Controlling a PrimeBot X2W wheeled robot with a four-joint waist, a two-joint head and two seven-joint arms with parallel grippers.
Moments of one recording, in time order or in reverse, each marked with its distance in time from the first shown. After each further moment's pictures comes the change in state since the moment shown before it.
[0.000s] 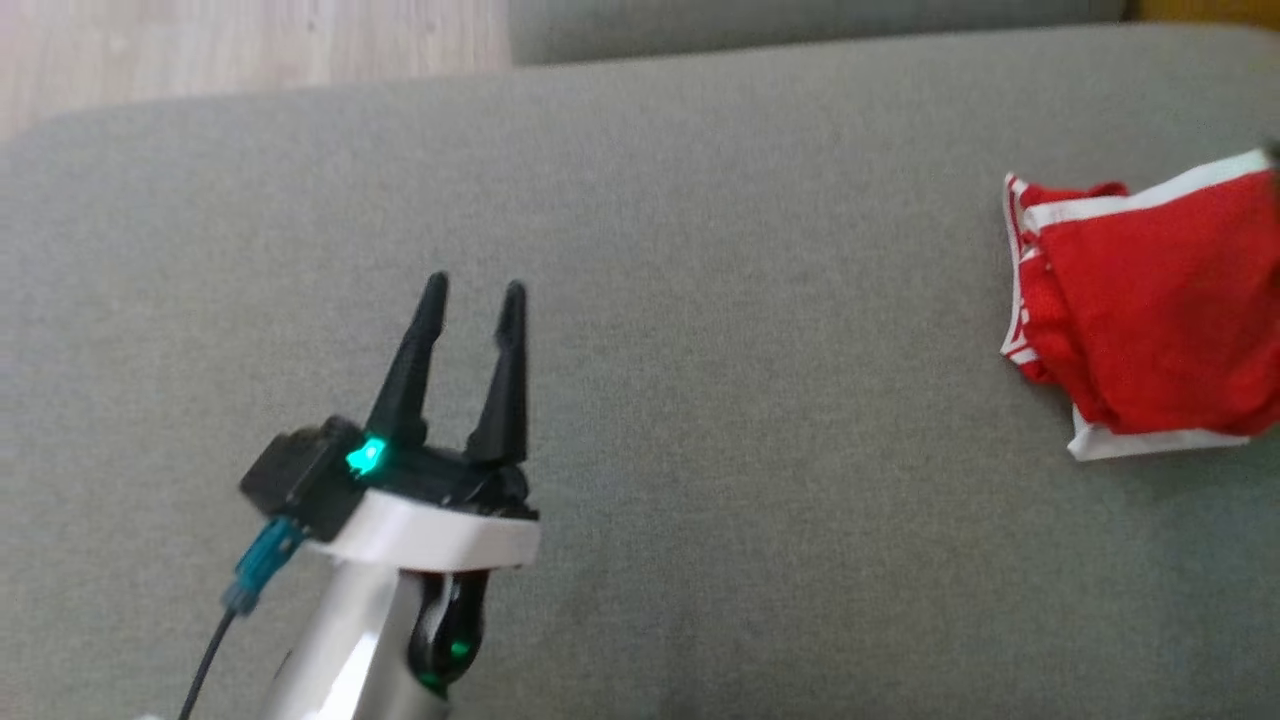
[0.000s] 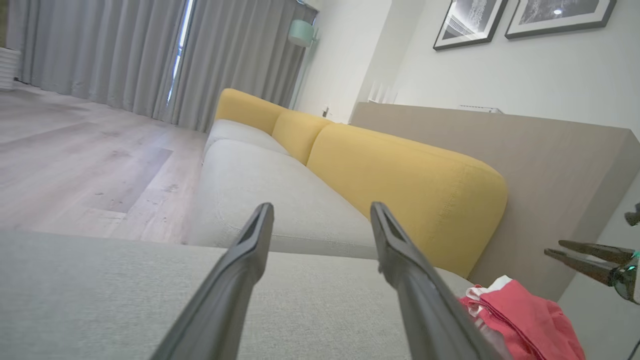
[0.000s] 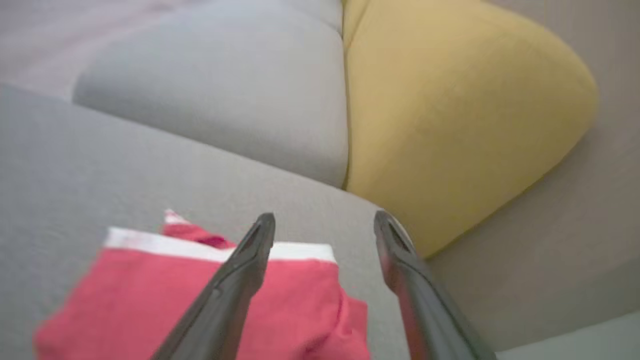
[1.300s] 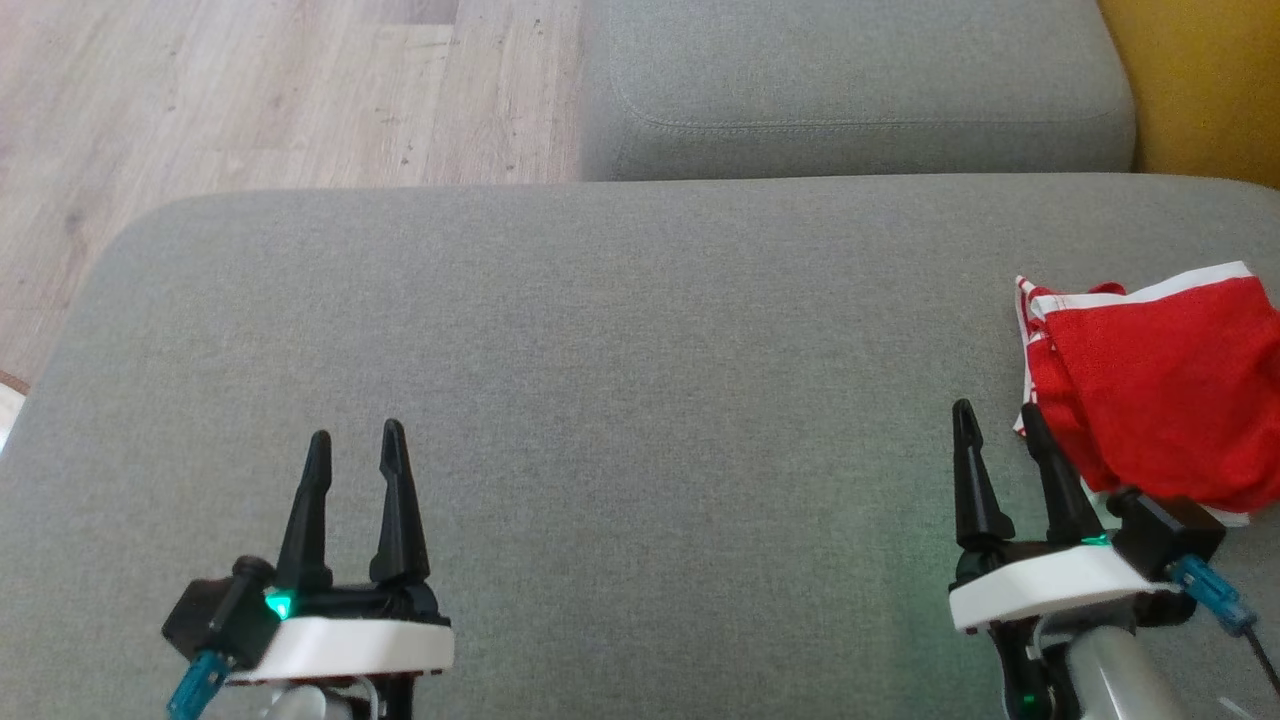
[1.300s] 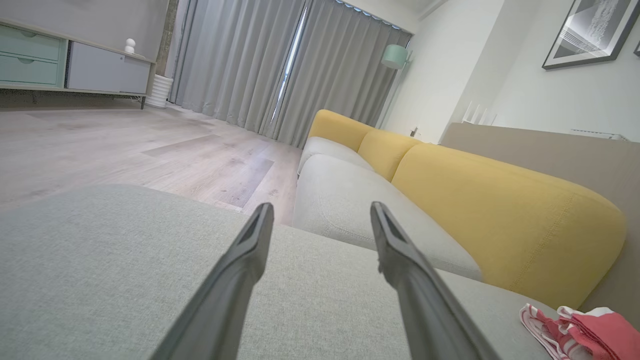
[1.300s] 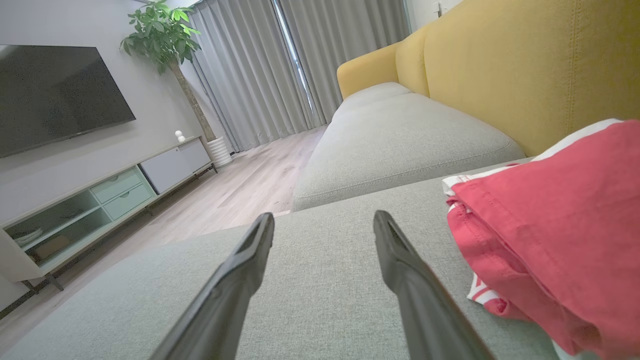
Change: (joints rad) left arm 0.246 0.002 0.187 0.003 0.010 0.049 0.000; right arm 0.492 0.607 -0.121 -0.157 0.109 0.000 -0.427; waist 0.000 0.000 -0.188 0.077
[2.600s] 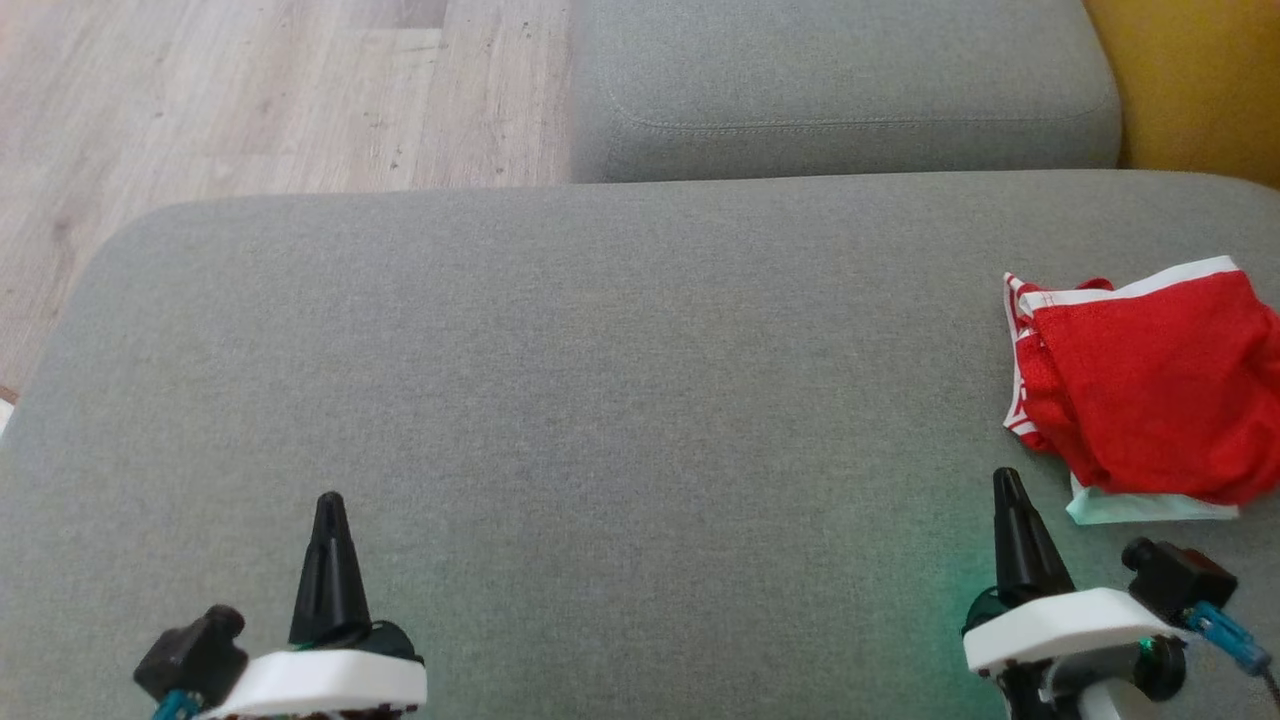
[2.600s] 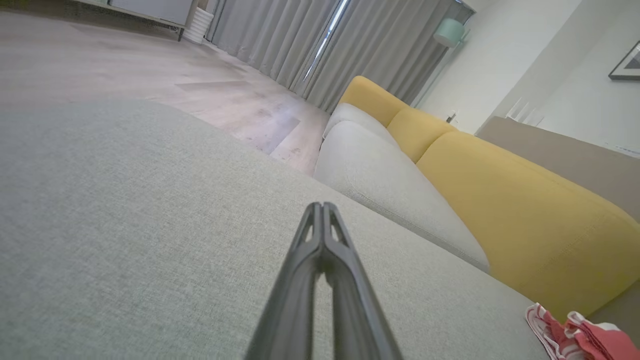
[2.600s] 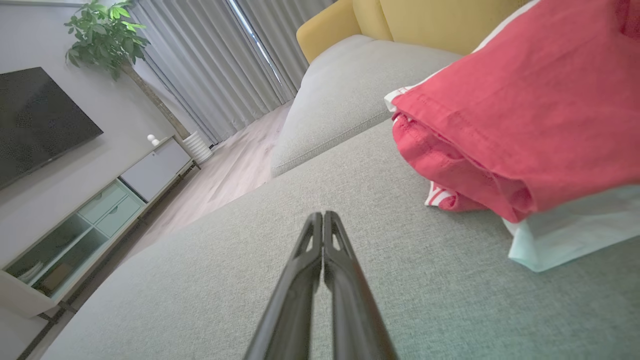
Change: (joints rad) left arm 0.054 0.000 0.032 0.064 -0.182 0.011 0.045; right arm 0.058 0.003 -0.009 0.058 0.183 0.000 0.046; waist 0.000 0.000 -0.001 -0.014
